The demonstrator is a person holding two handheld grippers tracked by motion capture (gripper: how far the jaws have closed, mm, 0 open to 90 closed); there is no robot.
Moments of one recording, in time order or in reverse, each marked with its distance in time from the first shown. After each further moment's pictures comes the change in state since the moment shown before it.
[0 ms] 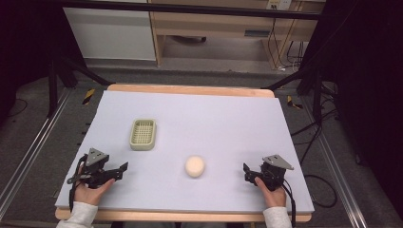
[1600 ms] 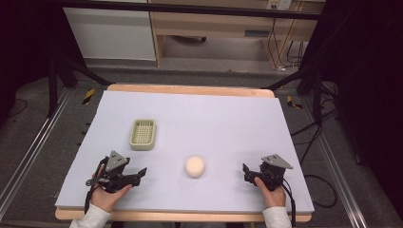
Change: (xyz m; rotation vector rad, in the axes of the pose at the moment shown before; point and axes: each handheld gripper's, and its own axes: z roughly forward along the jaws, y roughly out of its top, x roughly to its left) left arm -0.055 0.011 0.006 -0.011 -0.122 0.095; right arm 0.001 0.000 0.002 0.015 0.008 -0.013
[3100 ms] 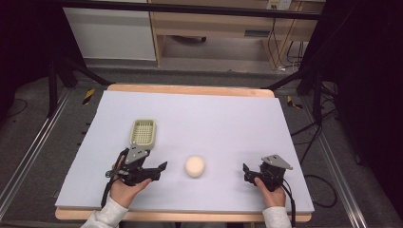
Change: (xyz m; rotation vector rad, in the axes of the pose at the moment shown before) left arm -0.047 0.050 0.012 -0.062 -0.094 0.043; right arm 0.001 0.000 -0.001 -0.005 -0.010 0.001
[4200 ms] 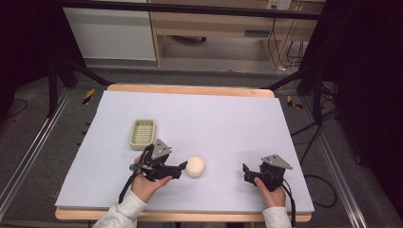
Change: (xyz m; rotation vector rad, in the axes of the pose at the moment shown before) left arm -0.035 0.024 0.038 0.042 -0.070 0.074; right arm 0.000 0.000 0.000 0.005 0.007 -0.004
